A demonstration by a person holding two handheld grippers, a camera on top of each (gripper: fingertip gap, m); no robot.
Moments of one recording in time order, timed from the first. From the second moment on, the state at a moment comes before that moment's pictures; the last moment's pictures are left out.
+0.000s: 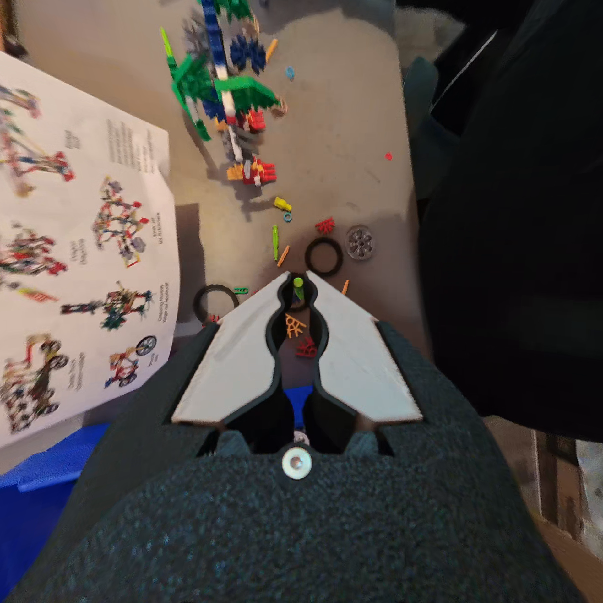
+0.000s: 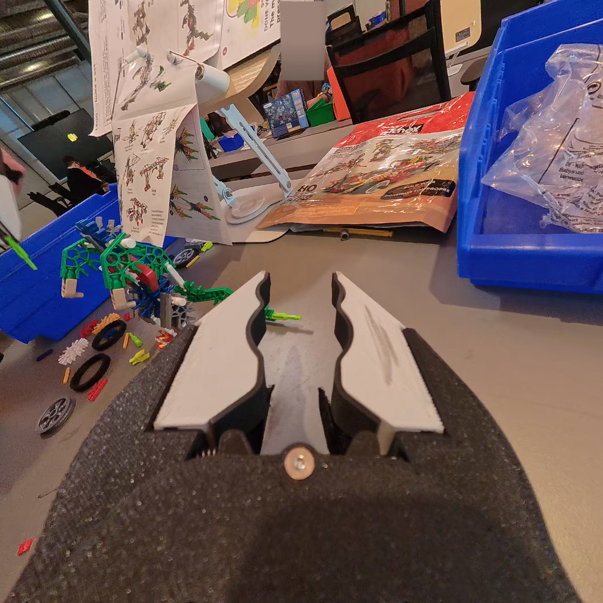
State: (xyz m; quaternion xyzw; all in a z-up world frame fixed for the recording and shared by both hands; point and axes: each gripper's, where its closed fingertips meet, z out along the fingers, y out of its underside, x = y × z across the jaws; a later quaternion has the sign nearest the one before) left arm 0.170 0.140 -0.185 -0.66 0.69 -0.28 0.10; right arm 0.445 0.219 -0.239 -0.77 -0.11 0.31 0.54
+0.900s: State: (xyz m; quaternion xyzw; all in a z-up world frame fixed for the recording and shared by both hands) left arm 0.192 0.116 -0.265 -0.66 0.70 -0.26 -0.01; right arm 0.446 0.218 -0.234 -0.76 -0.11 0.32 0.55
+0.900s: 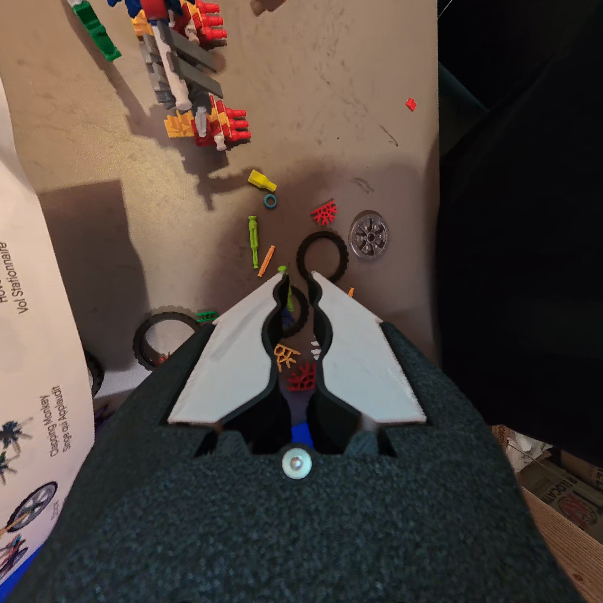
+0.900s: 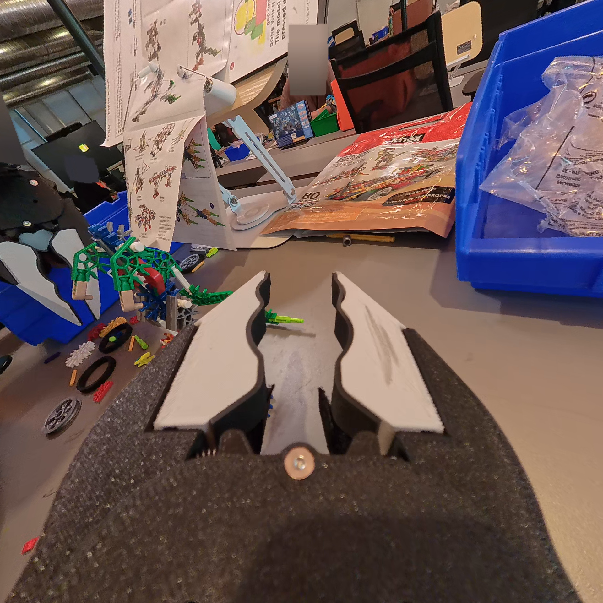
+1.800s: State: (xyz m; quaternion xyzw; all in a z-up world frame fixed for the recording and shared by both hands) left arm 0.125 0.161 -0.186 -0.74 0.60 -0.27 0.13; right arm 0.446 0.218 -0.235 -0.76 -0.11 0.32 0.55
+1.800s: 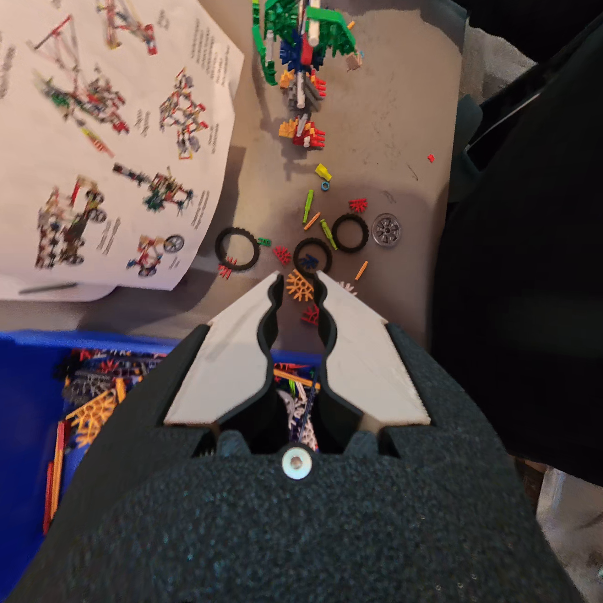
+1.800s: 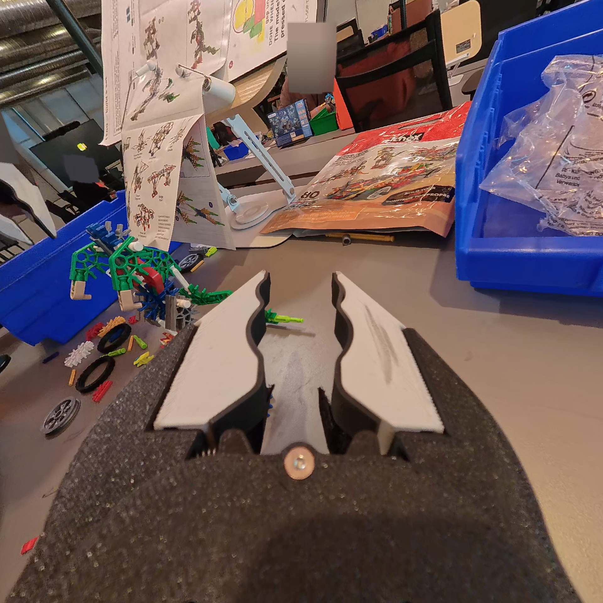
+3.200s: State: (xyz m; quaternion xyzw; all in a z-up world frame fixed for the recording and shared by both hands) left arm -0.025 0.161 -0.244 -0.83 0.54 -0.11 0.04; right arm 0.445 0.219 -0.238 -0.77 -0.11 0.31 0.54
